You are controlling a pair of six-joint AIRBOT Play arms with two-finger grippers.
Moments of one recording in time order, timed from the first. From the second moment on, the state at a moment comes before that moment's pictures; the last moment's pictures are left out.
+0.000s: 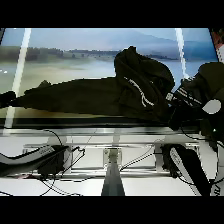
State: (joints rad) left arm 0.70 -1.33 1.12 1.53 -1.23 -1.21; right arm -0.19 -0.70 0.56 -1.21 1.41 0.31
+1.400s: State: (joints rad) left arm 0.69 -1.38 1.18 1.39 -1.18 -1.29; right arm -0.19 -0.70 0.64 -1.42 0.97 0.77
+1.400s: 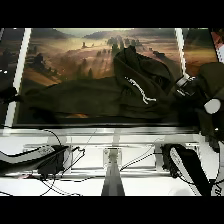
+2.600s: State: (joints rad) left arm 0.64 -1.45 1.13 1.83 -1.30 -1.39; right arm -0.46 -0.82 0.64 -1.41 1.42 1.42
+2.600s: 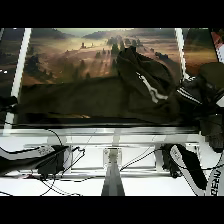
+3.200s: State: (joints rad) left arm 0.69 -1.42 1.06 2.05 -1.29 -1.39; right arm -0.46 -0.82 0.61 -1.41 1.57 1.37
